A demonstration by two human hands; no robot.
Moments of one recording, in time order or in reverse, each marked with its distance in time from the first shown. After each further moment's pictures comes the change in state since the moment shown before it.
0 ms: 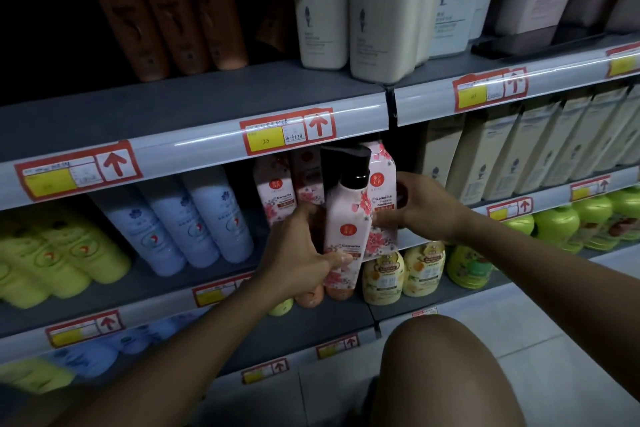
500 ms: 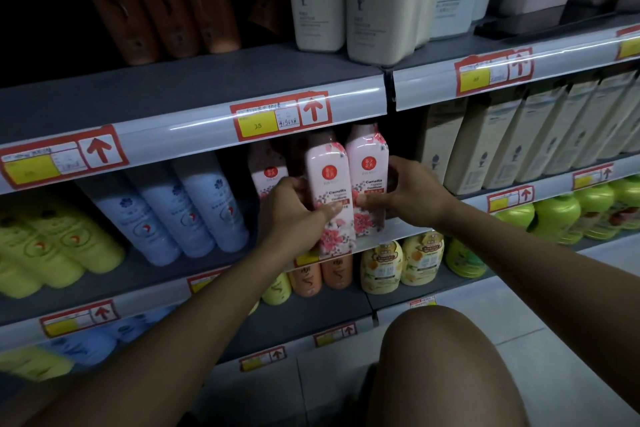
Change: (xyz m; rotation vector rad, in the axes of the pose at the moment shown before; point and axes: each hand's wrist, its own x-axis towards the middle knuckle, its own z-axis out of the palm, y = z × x) left_hand 0.031 0.009 0.006 -0.128 0.202 -0.188; right_hand 0.014 0.005 0.015 0.054 0.072 0.007
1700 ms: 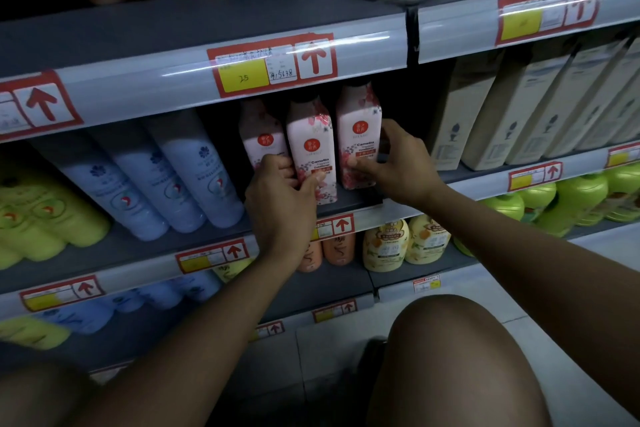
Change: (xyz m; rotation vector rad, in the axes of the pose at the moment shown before) left_hand 0.004 -0.039 0.029 0.041 0.404 0.123; right_hand 0.033 0.024 0.041 -0.078 0.235 -0.062
